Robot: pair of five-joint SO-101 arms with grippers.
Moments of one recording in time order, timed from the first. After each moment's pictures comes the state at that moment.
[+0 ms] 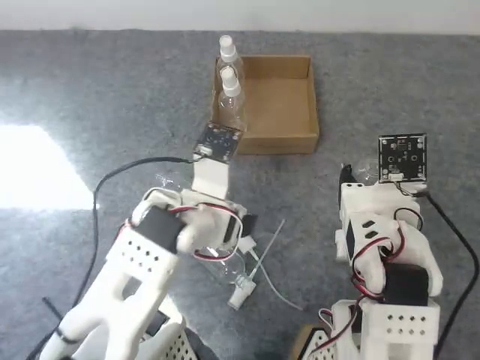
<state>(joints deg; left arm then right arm) 24.3 -42.9 48.0 74.1 15.3 -0.4 -72.6 54.2 59.3 4.6</state>
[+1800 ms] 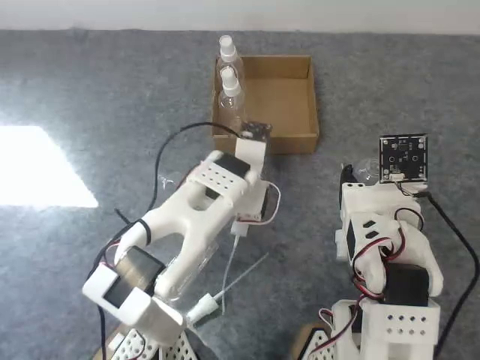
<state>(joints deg) 24.8 5.5 25.8 68.3 24.0 0.0 -72.6 54.2 59.3 4.6</state>
